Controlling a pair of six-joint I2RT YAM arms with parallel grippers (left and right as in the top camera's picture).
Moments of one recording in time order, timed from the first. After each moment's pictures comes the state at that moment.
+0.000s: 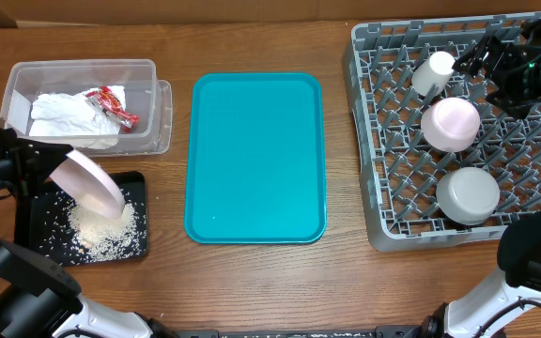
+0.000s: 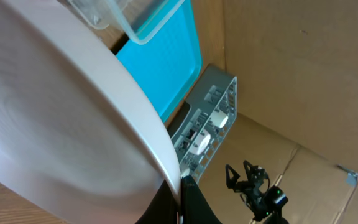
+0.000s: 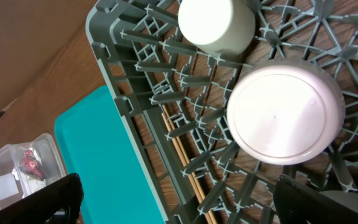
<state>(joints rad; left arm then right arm) 0.81 1.84 1.74 -1.67 0.99 -0.06 -0.33 1.91 1.99 -1.28 -0.49 0.25</state>
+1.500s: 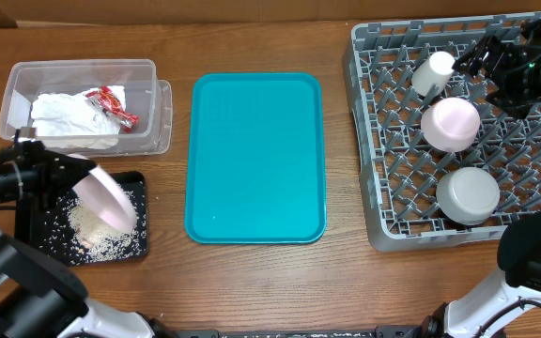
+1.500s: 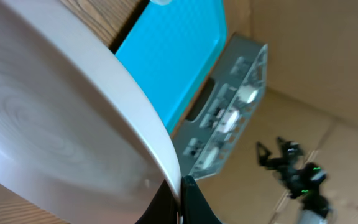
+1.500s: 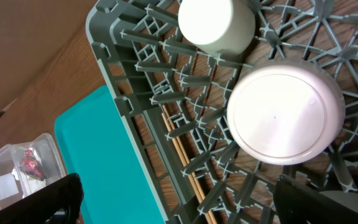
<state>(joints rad) 0.75 1.80 1.61 -1.67 0.92 0.09 -0.33 1.91 1.99 -1.28 -0.49 0.25</state>
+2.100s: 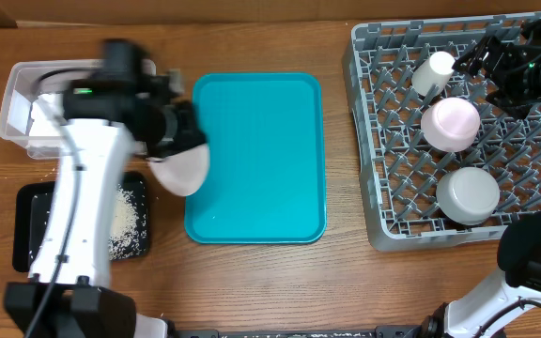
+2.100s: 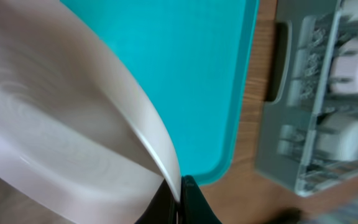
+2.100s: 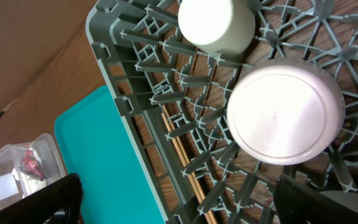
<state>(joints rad) -0.11 1.63 1.61 -1.22 0.38 -0.31 -0.33 1.91 1.99 -1.28 -0.49 0.25</state>
